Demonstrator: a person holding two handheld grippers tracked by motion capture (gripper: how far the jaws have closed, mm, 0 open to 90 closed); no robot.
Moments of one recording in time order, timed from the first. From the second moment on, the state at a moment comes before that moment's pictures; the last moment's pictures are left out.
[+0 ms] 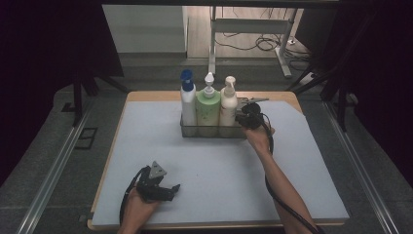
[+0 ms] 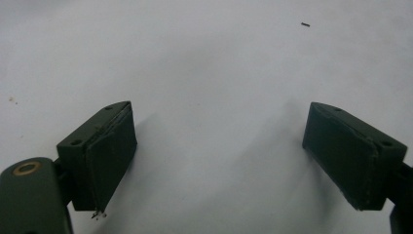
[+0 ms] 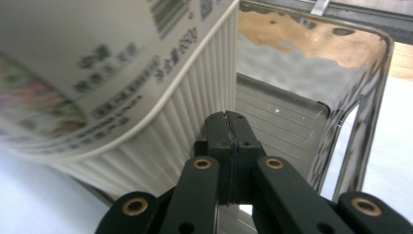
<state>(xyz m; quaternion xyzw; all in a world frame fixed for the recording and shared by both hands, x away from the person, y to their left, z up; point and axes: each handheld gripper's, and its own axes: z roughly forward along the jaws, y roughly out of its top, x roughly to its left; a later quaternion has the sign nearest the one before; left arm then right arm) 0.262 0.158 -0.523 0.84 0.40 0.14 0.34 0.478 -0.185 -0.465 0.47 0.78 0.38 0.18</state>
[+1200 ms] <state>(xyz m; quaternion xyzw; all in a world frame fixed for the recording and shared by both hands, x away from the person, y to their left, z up) 0.262 0.158 -0.523 0.84 0.40 0.14 0.34 0.464 -0.190 -0.449 0.47 0.77 0.39 0.19</state>
